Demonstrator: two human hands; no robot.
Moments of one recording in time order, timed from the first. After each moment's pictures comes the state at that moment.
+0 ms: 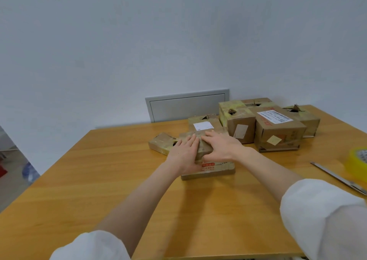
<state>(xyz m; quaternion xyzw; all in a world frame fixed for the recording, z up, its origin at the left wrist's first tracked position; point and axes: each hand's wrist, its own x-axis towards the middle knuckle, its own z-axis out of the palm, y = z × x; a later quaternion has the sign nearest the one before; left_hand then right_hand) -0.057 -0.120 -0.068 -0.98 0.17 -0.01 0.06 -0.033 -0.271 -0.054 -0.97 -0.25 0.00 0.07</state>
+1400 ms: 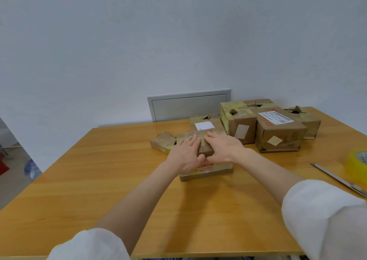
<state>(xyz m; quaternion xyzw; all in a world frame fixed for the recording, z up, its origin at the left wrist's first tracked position) -0.062 -0.119 -0.066 -0.99 0.15 -0.01 0.00 -0.042 -0.268 -0.054 -0.97 -0.22 0.00 0.02</state>
